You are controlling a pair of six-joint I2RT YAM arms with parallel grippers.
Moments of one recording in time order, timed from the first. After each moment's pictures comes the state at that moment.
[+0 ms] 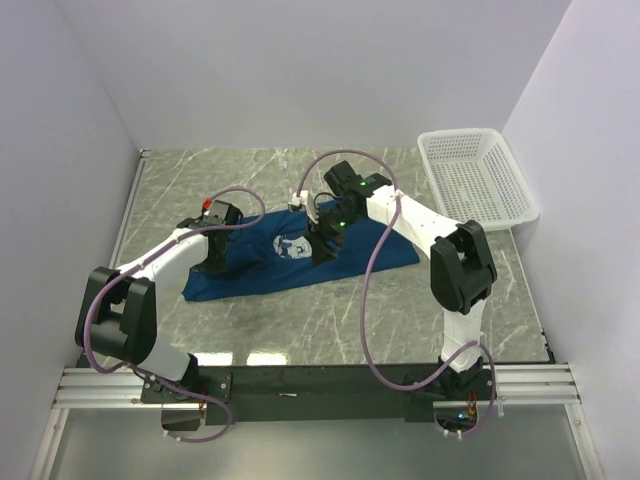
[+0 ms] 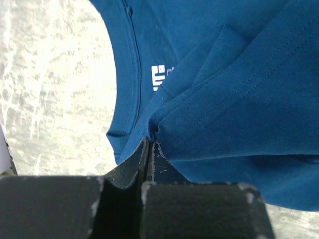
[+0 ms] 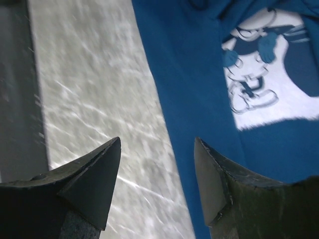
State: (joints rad) left arm -0.30 1.49 0.94 -0.71 -0.47 -0.32; right arm 0.60 1.93 1.61 -0.88 -0.72 -0.67
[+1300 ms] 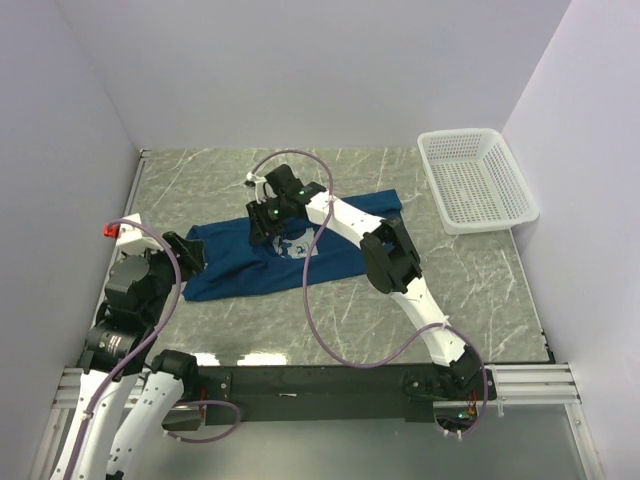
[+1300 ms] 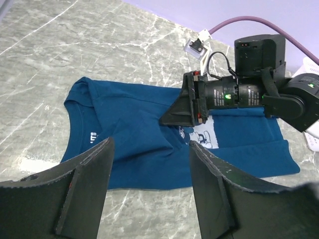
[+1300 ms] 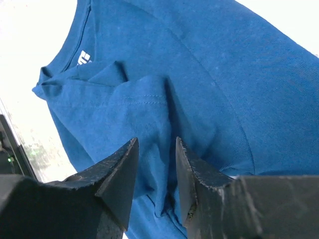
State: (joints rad) left arm -0.22 0.44 0.77 -0.56 -0.20 -0.46; right arm 0.75 2.51 2.21 -0.54 -0.54 0.21
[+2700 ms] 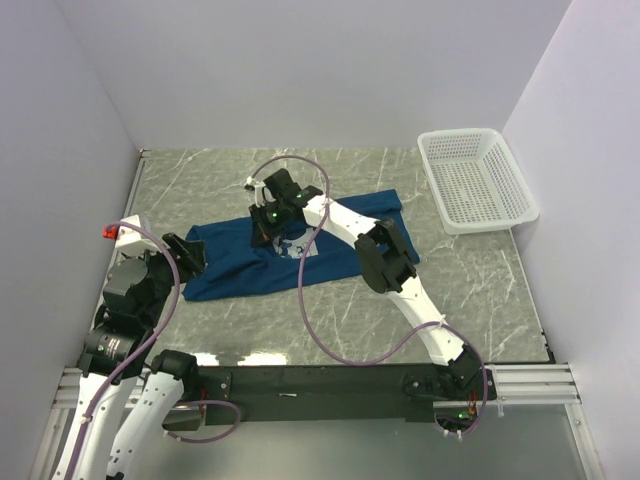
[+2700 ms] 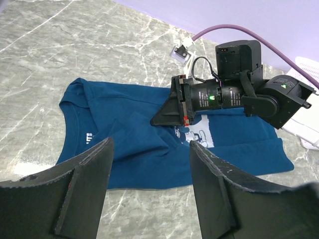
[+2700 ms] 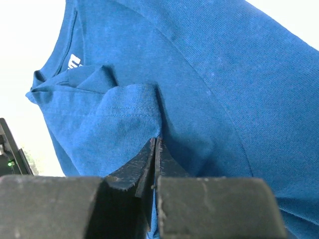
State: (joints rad) left arm -0.22 0.42 0.77 -0.56 -0.18 -0.46; right arm 0.75 2.59 2.26 -0.53 -0.57 0.25
